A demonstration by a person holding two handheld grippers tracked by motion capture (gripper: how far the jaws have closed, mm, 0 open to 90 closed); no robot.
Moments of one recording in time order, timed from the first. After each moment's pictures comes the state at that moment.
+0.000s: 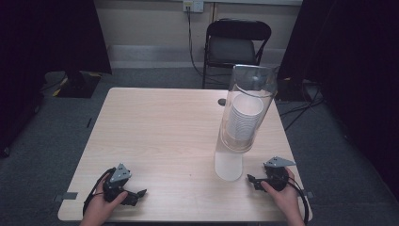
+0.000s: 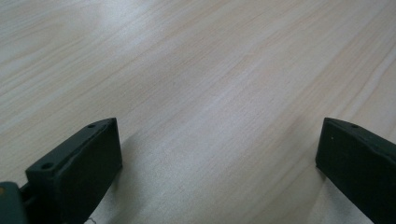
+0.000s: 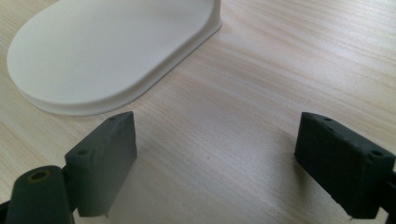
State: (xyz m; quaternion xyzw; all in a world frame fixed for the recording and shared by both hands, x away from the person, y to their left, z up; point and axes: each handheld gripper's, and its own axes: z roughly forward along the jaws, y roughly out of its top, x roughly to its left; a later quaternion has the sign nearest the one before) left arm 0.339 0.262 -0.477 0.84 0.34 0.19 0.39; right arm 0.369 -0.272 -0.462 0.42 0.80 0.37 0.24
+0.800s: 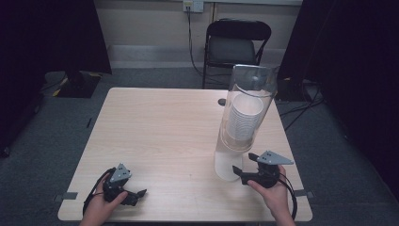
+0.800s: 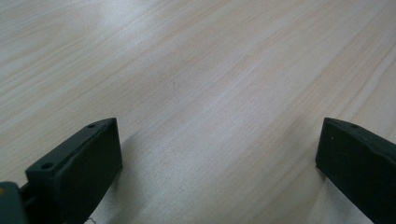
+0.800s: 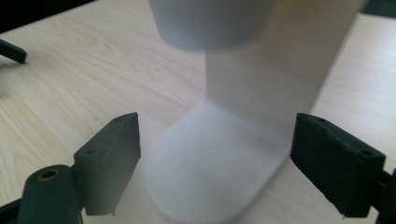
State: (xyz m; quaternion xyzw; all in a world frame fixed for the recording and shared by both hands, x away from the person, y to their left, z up) left arm 0.339 0.262 -0.477 0.84 0.34 0.19 0.38; right arm 0.353 -0.221 -0.413 0.36 0.76 0.49 0.24
